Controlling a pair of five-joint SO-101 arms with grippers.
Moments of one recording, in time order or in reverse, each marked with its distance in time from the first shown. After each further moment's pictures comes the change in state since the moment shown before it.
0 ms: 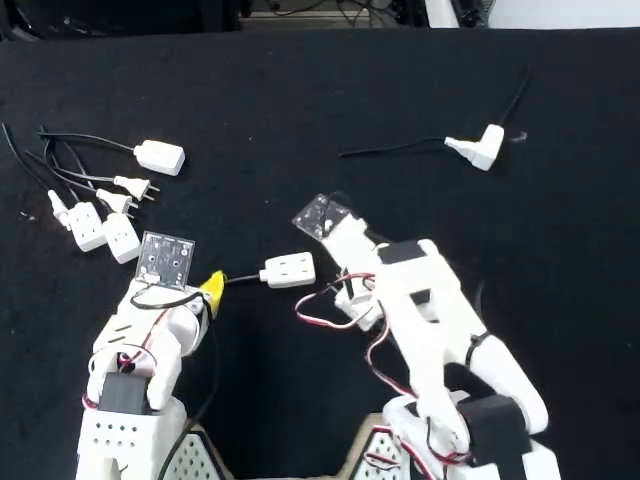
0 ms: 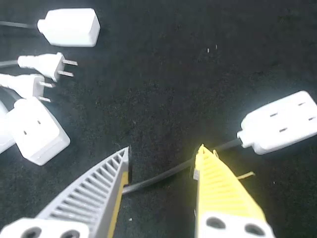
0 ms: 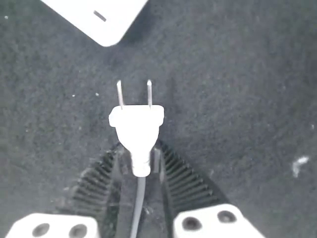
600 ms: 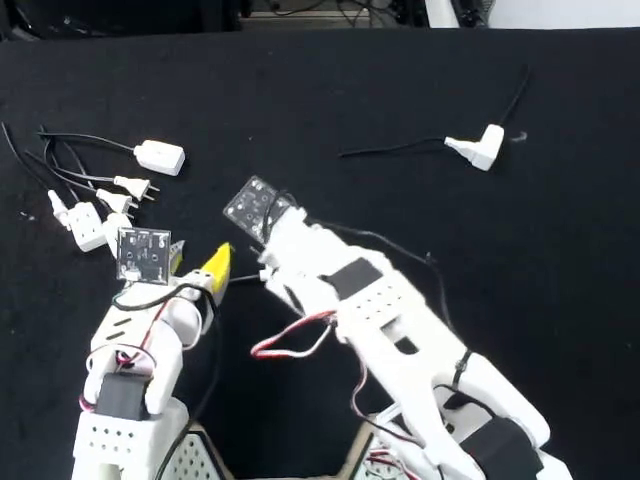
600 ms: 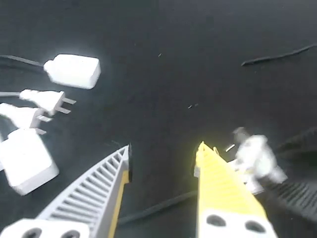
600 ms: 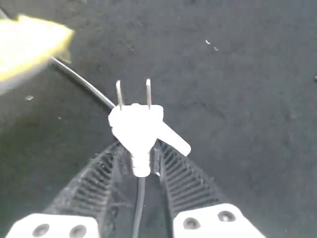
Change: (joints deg) left arm 2.9 -0.1 -5.4 -4.7 11.6; right arm -19.3 -6.9 -1.1 -15.6 -11.7
